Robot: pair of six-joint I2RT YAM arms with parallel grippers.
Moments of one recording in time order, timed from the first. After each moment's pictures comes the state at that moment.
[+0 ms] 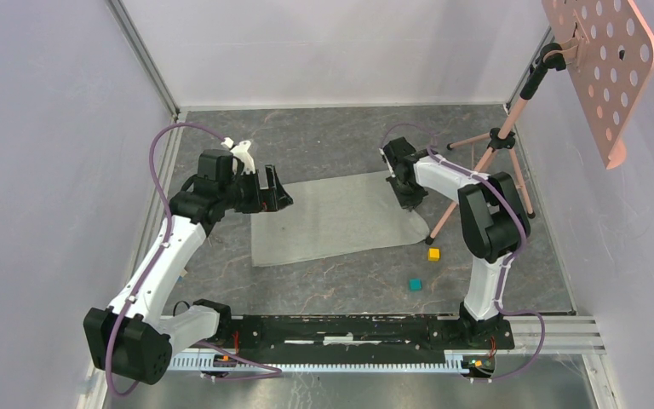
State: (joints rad) left arm -0.25 1.10 0.98 -0.60 0.34 -0.32; right arm 0.40 1.93 1.32 -0.70 0.17 0.05
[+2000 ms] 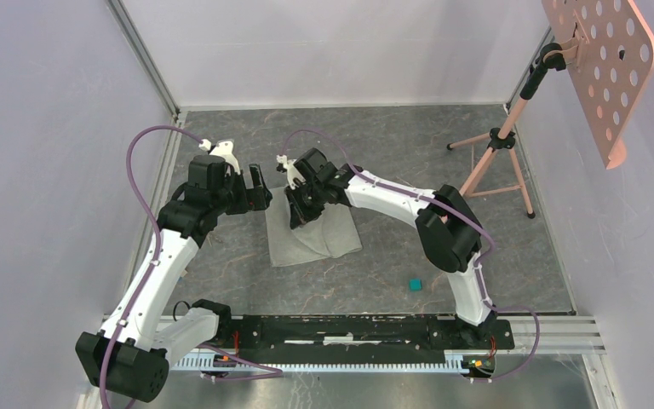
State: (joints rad) left arm -0.25 0.99 0.97 -0.65 0.03 -0.32; right arm 0.88 2.07 1.65 -0.49 -0.35 0.29
